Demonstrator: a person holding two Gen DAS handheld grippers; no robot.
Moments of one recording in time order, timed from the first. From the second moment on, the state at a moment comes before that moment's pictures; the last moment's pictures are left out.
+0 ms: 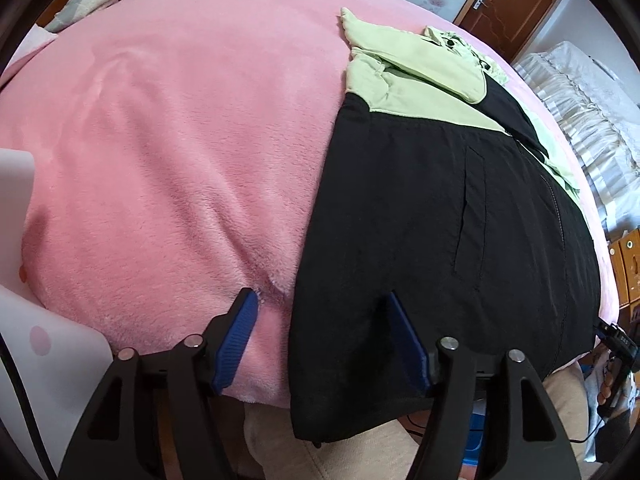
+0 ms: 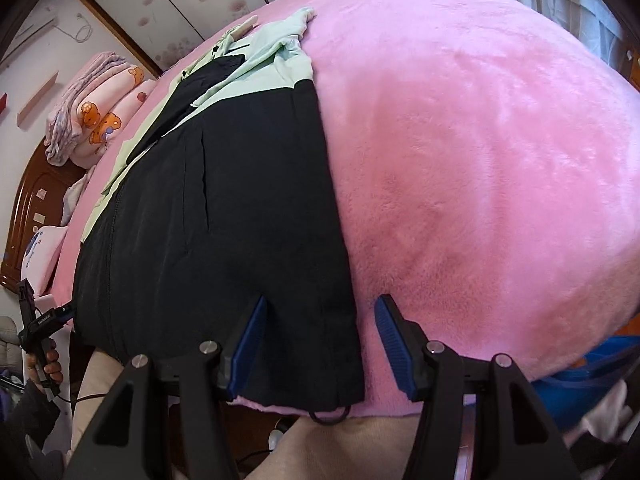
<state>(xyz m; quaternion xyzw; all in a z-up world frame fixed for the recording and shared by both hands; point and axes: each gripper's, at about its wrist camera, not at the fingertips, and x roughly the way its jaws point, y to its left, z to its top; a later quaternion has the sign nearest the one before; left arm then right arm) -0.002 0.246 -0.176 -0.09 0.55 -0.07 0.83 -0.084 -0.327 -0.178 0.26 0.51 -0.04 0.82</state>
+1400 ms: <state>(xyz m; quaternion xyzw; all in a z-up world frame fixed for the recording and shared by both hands) 0.082 0.158 -0.066 -0.22 0.46 -0.23 0.83 -0.015 -0.312 -0.078 0.30 0.43 0.09 0.85</state>
